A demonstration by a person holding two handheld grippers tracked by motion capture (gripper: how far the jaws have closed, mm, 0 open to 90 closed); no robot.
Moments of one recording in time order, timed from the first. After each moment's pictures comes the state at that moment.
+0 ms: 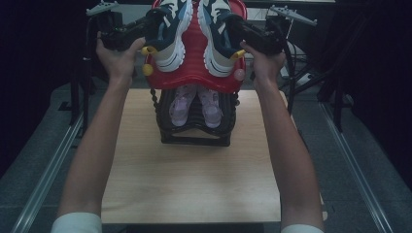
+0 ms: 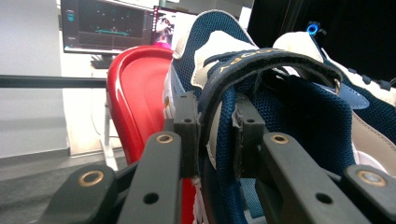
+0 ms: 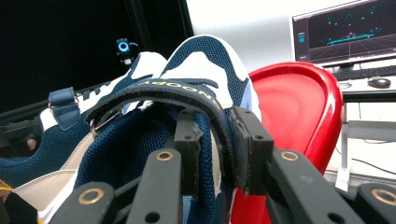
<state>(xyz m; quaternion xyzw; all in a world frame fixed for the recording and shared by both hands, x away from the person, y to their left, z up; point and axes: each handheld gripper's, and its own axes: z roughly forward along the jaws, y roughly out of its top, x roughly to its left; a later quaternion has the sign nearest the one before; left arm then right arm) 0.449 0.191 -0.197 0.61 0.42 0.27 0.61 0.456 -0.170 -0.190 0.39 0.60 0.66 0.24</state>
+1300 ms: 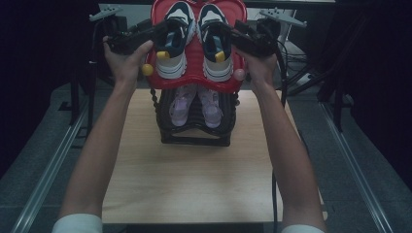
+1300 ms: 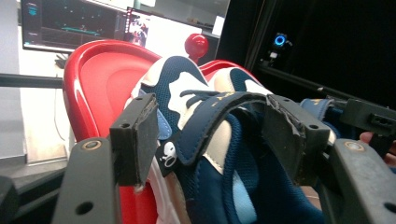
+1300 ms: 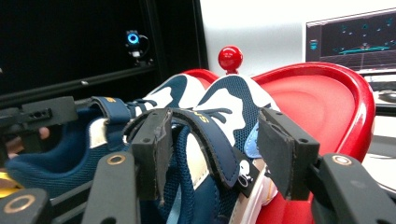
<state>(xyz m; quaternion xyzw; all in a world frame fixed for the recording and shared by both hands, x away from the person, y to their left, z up) 0.448 0.187 -0.204 0.60 0.40 0.22 0.66 0.457 -0.160 -0.195 0.35 0.62 0.66 0.25</state>
